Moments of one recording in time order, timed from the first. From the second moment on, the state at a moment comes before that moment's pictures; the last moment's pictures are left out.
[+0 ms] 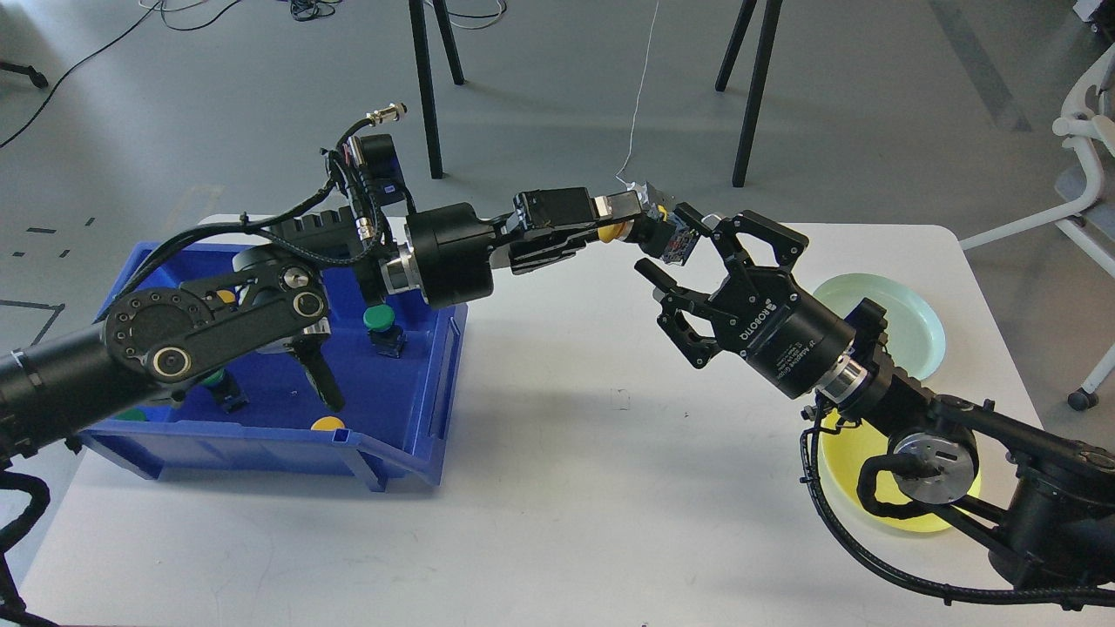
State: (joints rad) left arm -0.98 0.43 -0.29 -1.25 0.87 -0.31 -0.49; right arm 0.55 -0.54 0.46 1.42 -0.16 0.42 0.49
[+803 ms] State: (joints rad) left arm -0.97 0.43 -0.29 -1.25 0.87 -0.30 -0.49; right arm 0.55 -0.53 0.47 1.43 -0.15 0.40 0.49
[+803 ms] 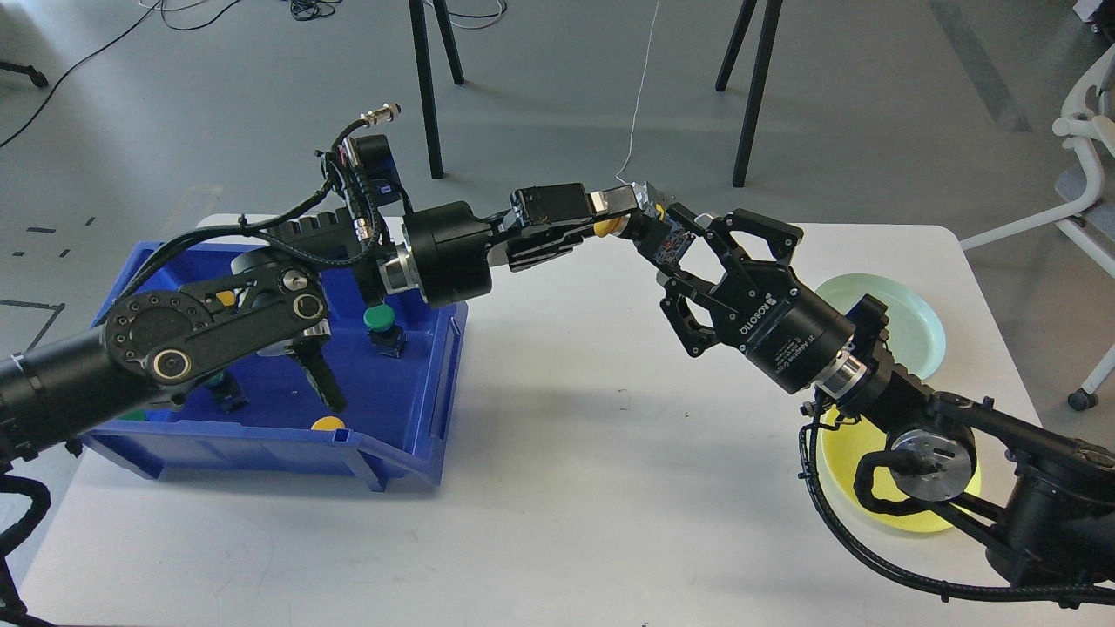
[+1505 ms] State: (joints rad) left arm -0.97 0.43 -0.31 -1.25 0.86 -0.30 -0.49; right arm 0.36 -0.60 0.66 1.45 -0.15 0.36 0.49
